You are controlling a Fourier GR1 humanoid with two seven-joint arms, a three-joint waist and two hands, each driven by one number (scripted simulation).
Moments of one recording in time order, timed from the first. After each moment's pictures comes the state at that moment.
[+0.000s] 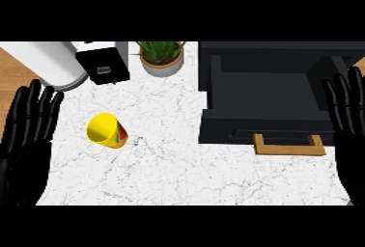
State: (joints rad) left arm 0.02 0.06 -0.01 -2.10 0.00 -0.01 0.02; right arm -0.06 -0.09 -0.01 -2.10 -0.01 0.02 0.00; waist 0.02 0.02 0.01
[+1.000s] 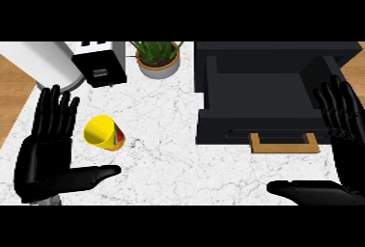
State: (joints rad) left arm 0.02 0.01 0.01 -1.91 0.15 0.10 0.00; right arm -0.01 -0.12 -0.02 -2.07 0.04 0.08 0.04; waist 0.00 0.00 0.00
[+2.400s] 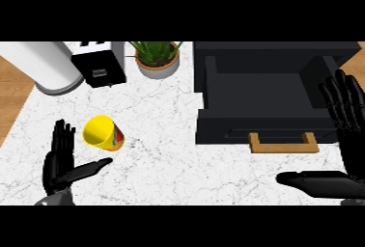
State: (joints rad) left arm -0.10 0.11 0.29 -0.99 0.14 0.02 -0.56; right arm -0.05 -0.14 -0.10 -1.99 0.00 0.14 0.01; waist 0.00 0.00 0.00
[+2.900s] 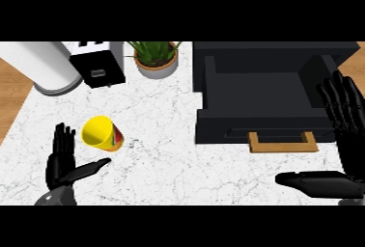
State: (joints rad) left arm -0.26 0.18 0.36 -0.56 0.17 -0.05 -0.84; right arm -0.05 -0.13 -0.10 -1.98 0.00 0.16 -0.01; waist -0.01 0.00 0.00
